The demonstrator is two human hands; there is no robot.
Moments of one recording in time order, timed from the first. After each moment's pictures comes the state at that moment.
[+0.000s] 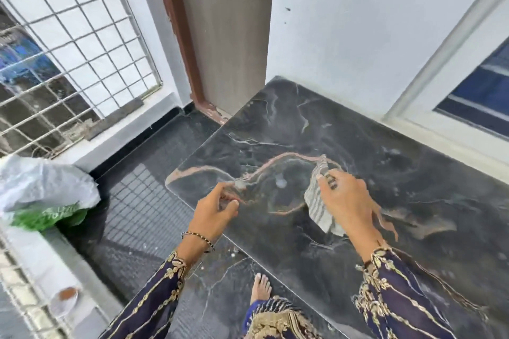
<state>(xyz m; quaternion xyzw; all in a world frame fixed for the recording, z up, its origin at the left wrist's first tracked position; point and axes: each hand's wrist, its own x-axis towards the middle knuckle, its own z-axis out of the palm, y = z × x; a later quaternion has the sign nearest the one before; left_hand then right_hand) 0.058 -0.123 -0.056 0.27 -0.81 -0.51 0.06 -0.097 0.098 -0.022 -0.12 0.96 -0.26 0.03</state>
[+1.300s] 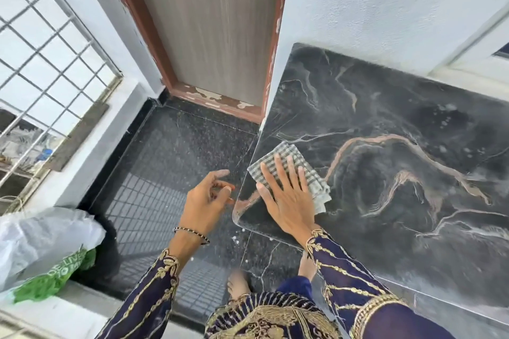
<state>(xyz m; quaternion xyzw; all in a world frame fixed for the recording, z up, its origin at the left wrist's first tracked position) 0.027 -0.395 -0.096 0.21 -0.80 -0.56 -0.04 -0.036 -0.196 -0.168 -0.22 0.97 -0.07 0.08</state>
